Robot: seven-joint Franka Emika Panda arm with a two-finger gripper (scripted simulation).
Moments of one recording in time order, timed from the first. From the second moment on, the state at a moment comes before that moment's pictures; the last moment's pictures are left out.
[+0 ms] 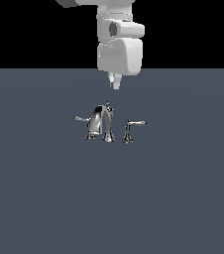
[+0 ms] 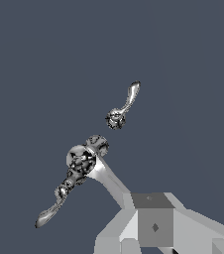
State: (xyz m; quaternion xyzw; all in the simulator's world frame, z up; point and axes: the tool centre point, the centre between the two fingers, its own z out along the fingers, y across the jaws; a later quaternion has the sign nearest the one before) arm 0.006 -0.008 0.240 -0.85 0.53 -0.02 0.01
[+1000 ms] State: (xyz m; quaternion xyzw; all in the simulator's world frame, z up) arm 0.082 -0.097 0.114 -0.69 0.73 0.00 0.00
